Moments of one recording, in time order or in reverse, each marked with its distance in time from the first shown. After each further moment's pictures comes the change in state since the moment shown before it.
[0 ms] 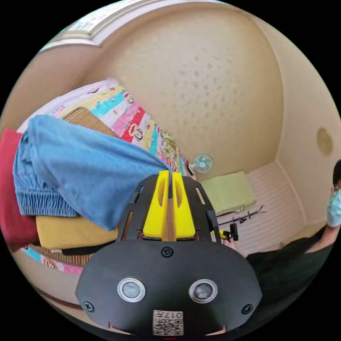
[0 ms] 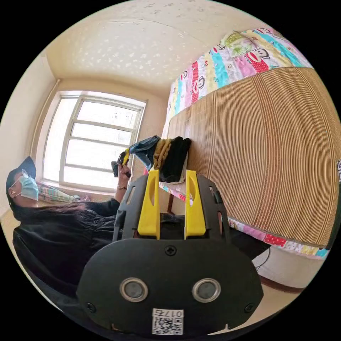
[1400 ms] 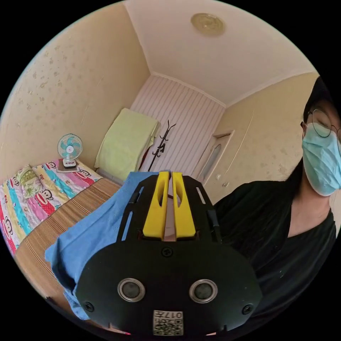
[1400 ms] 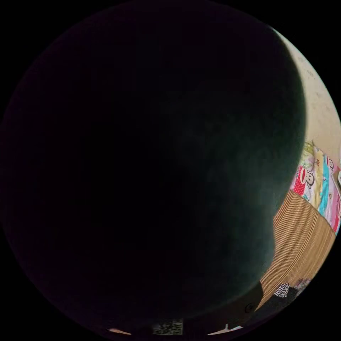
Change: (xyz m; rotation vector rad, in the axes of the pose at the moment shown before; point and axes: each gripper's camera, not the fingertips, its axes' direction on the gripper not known) left arm 0.513 0.217 0.137 -0.433 0.685 0.857; right arm -0.048 0.081 0.172 0.042 0.159 -0.768
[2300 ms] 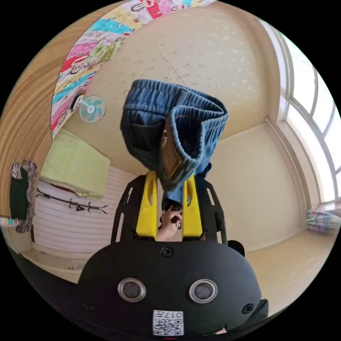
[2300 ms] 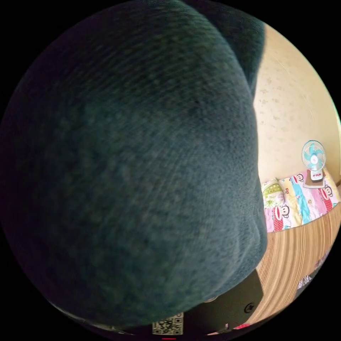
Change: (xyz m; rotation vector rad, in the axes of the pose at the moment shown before) left arm -0.244 0.186 -0.109 1.091 0.722 -1.021; right arm -0.081 -0.206 -0.036 0.673 0.194 0.171
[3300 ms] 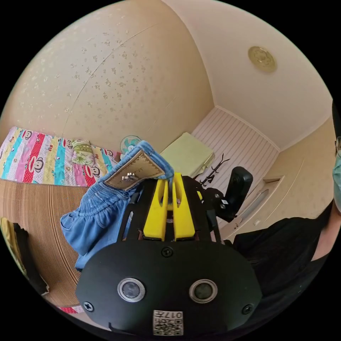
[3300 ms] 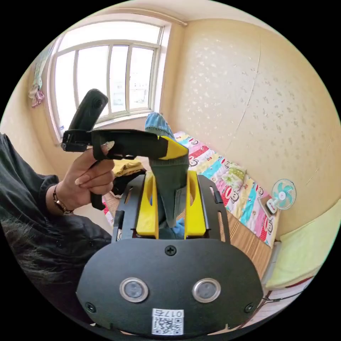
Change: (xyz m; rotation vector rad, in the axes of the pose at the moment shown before) left arm -0.015 0.190 0.202 -0.522 -1.001 1.039; right arm -0.156 0.188 0.195 -0.620 0.363 -0.624
